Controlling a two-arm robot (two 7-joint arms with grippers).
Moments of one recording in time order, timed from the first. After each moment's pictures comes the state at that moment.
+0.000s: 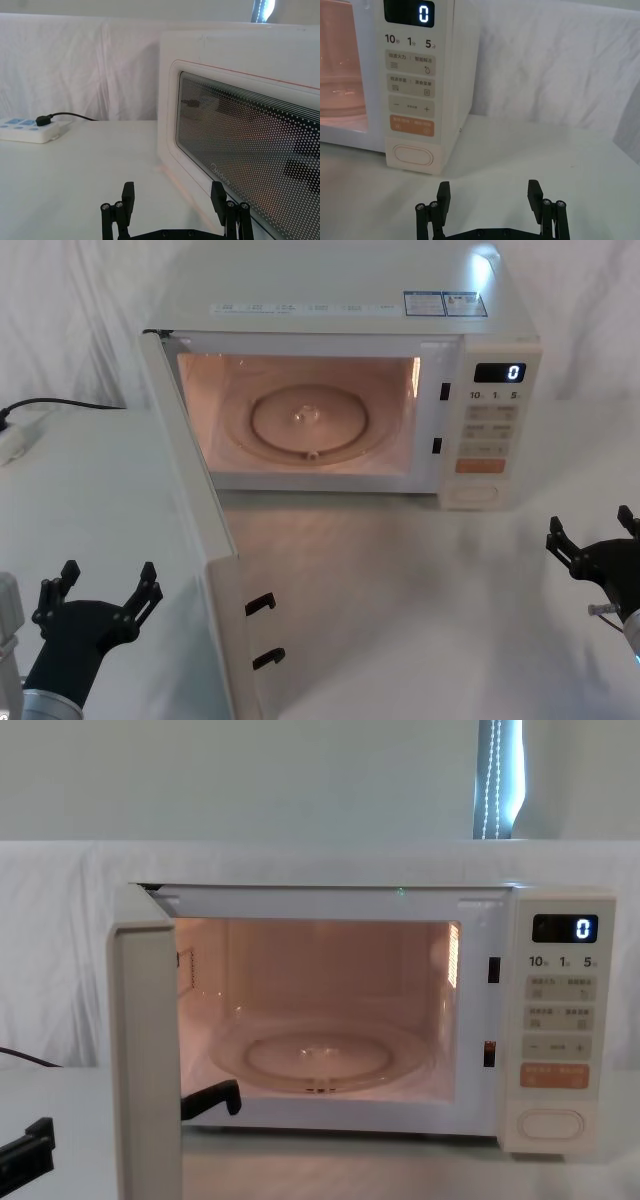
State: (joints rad) left arm 0.27 0.24 0.04 -1.85 -0.25 -0.02 -0.02; right arm 0.02 0.13 0.02 -1.50 0.01 -0.05 0.09
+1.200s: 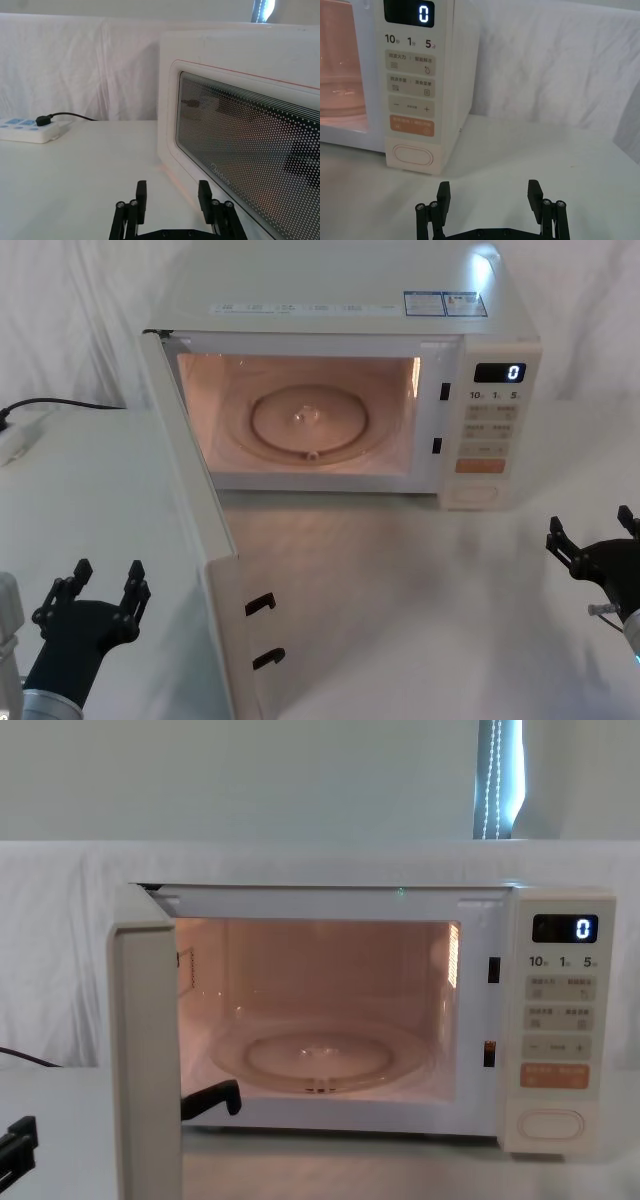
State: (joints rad) left arm 0.27 0.24 0.04 -1.85 -0.25 -0.02 -0.02; right arm 0.02 0.13 0.02 -1.50 0.01 -0.05 0.09
